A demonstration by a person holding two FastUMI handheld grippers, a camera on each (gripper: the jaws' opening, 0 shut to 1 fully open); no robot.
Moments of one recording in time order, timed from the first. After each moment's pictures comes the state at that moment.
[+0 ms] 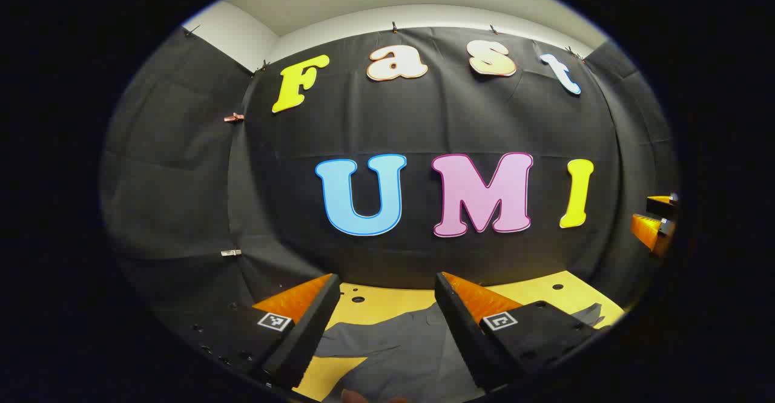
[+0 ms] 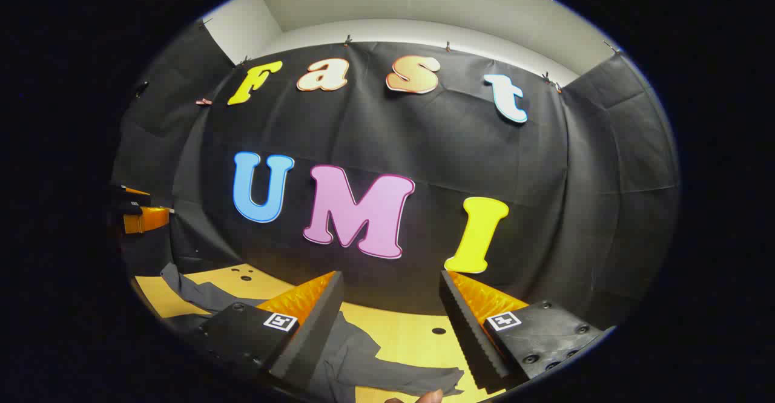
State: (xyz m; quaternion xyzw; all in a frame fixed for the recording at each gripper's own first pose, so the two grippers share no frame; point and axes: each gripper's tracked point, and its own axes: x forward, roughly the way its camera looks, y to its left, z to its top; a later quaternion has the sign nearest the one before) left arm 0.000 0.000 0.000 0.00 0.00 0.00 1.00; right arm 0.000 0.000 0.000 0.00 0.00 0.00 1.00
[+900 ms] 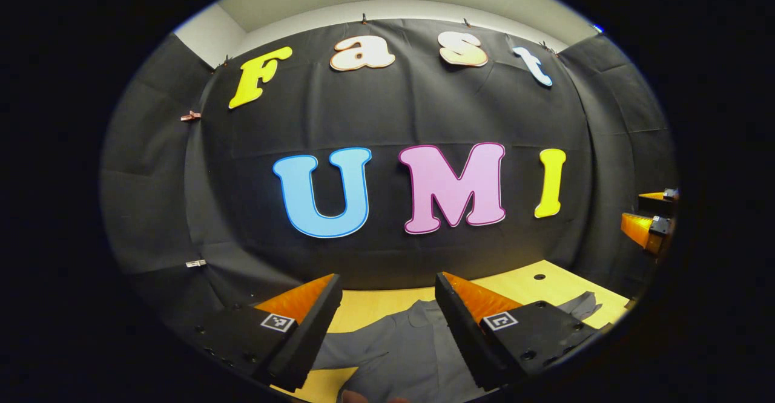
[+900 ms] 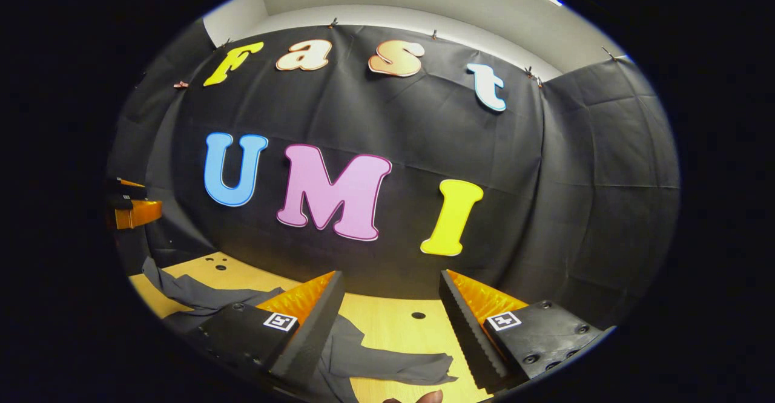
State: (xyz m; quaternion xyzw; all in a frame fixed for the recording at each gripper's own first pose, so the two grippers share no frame) left arm 0.043 -0.012 -0.007 0.02 0.01 -0.10 0.99; right arm -0.005 -0.001 -0.029 -0.01 0.05 -0.08 1.00
